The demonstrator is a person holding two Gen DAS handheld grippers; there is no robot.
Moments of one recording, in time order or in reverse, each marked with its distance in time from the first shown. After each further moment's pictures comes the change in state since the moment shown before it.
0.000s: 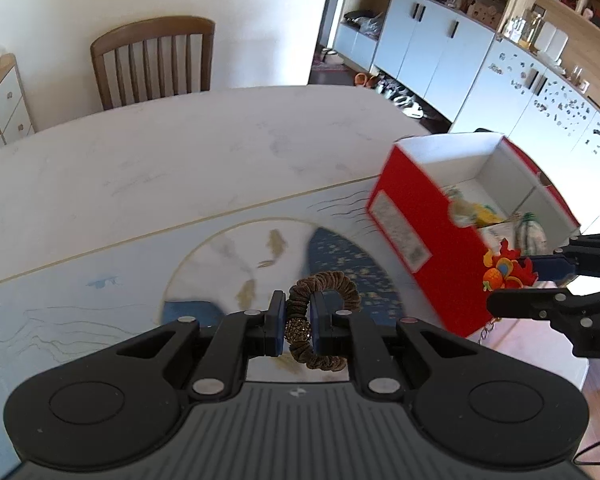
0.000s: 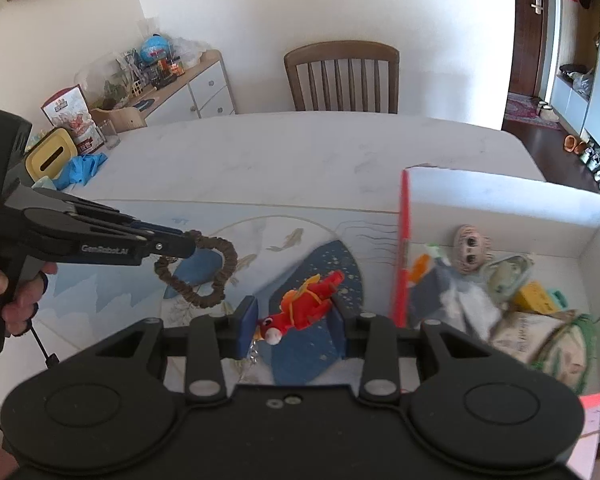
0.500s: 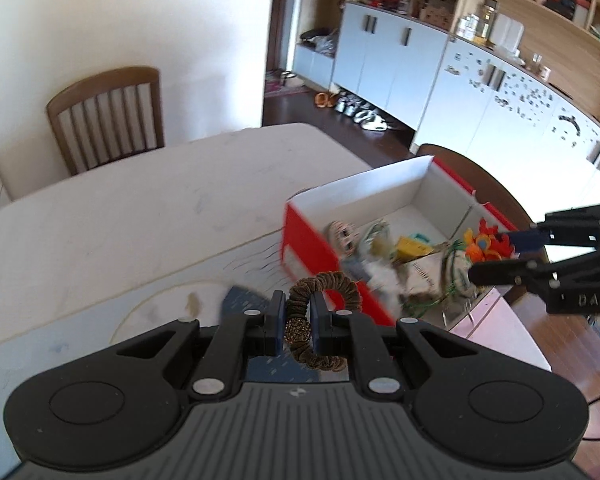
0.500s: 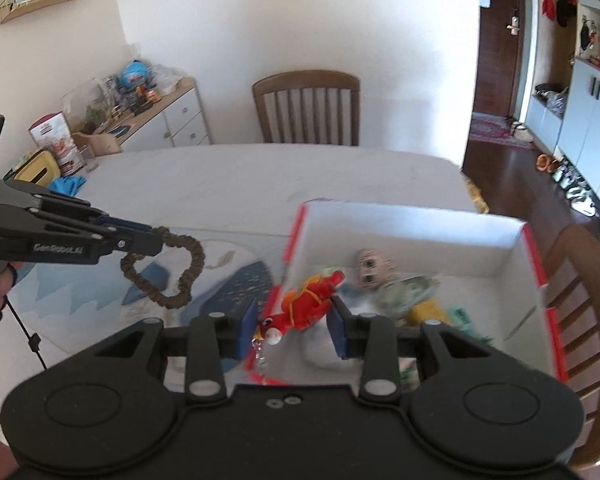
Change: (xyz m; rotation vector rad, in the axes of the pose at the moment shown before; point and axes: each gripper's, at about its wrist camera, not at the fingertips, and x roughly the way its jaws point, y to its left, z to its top) left arm -0.016 -0.099 0.042 0.124 -0.066 -0.040; right arm -0.062 -0.076 0.002 -0.010 -0.072 -0.066
